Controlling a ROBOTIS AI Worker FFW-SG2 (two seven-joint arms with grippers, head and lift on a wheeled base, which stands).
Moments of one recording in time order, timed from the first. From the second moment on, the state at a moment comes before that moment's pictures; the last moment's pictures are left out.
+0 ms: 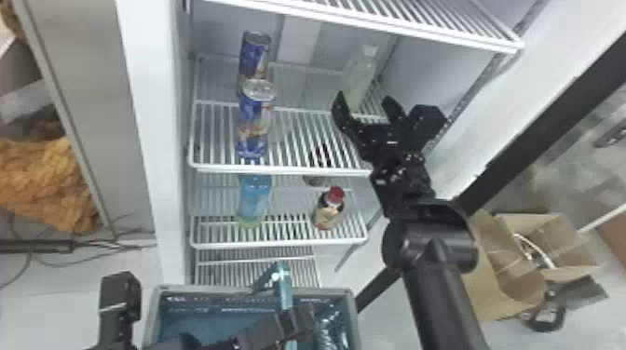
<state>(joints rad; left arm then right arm) 0.39 0.20 -0.18 -1.89 1.59 1.13 -0.34 -0.11 -0.14 -0.09 -1.47 -0.16 -0.04 0.16</state>
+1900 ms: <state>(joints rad) 0.38 0.20 -0.19 -1.87 1.61 1.12 -0.34 -0.24 -0.16 -0.03 -1.38 -0.12 -0.06 0.07</state>
